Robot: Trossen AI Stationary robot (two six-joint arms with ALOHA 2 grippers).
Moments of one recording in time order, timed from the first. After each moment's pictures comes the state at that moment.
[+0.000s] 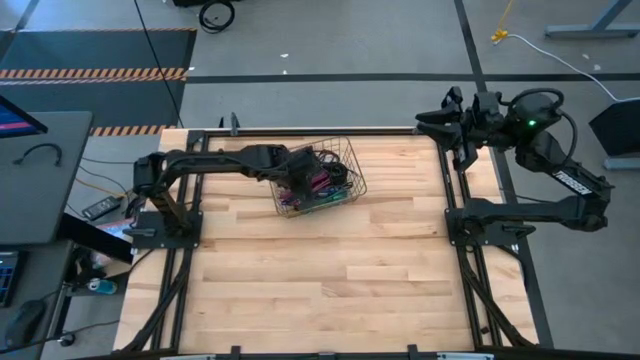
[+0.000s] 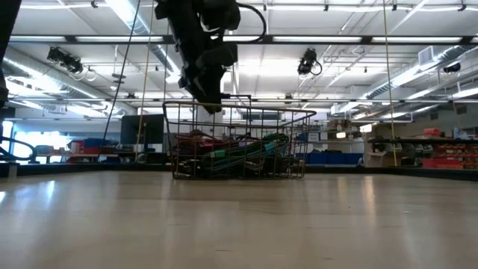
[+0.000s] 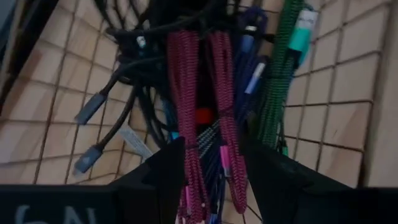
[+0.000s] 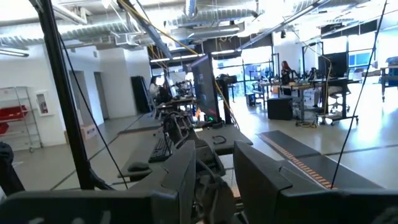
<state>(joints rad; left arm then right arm) 0.21 1.72 1.40 -0.79 -0.17 -0.21 -0.43 0.77 1.18 -0.19 -0.36 0.18</state>
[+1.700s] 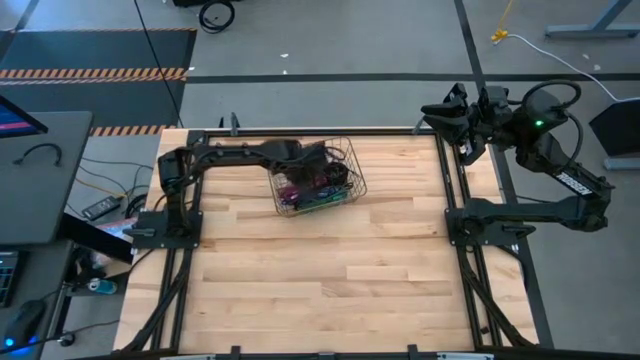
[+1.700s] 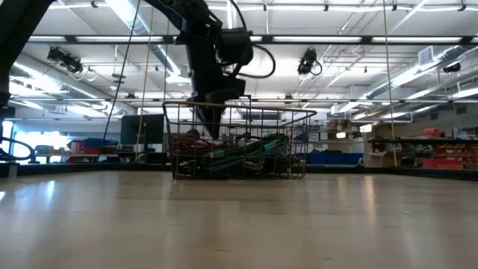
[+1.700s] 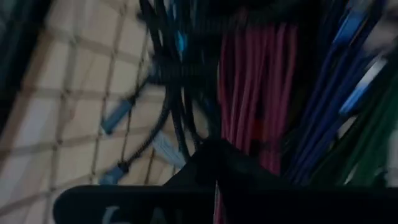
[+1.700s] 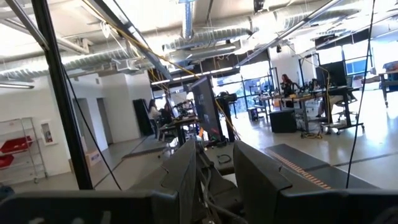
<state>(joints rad) 0.29 1.92 1.48 -0.83 -0.22 -0.14 -0.43 0.77 1.18 -0.10 -0.33 0.29</state>
